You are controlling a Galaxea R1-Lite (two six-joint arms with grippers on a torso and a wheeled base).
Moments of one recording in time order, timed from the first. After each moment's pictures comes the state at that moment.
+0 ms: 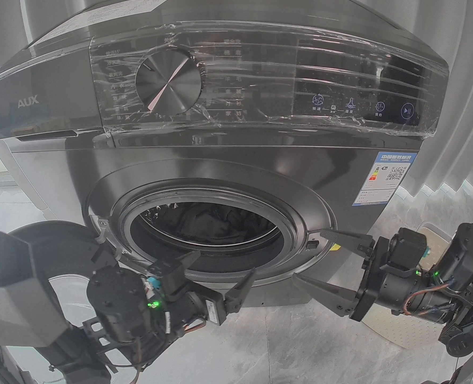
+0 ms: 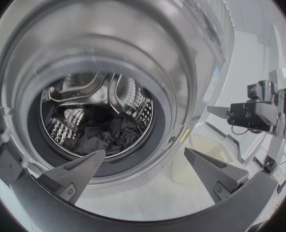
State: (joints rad) left arm -0.83 1.94 -0.31 -1.54 0.26 -0.17; right arm 0.69 1.71 -0.22 -1.55 0.29 0.12
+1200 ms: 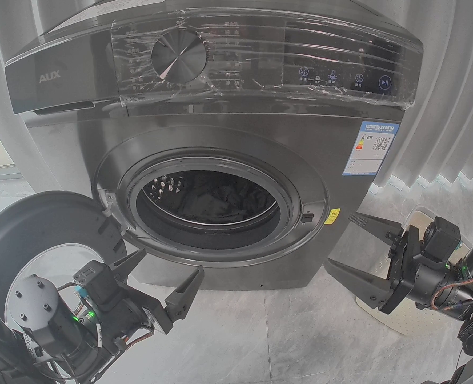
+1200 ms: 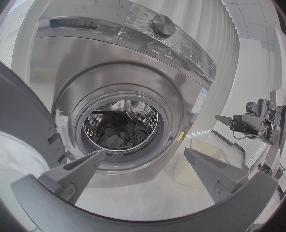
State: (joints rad) left arm -0.83 1.66 -0.09 -1.55 0.38 -0.18; right arm 0.65 1.57 -0.18 -1.55 0.29 0.11
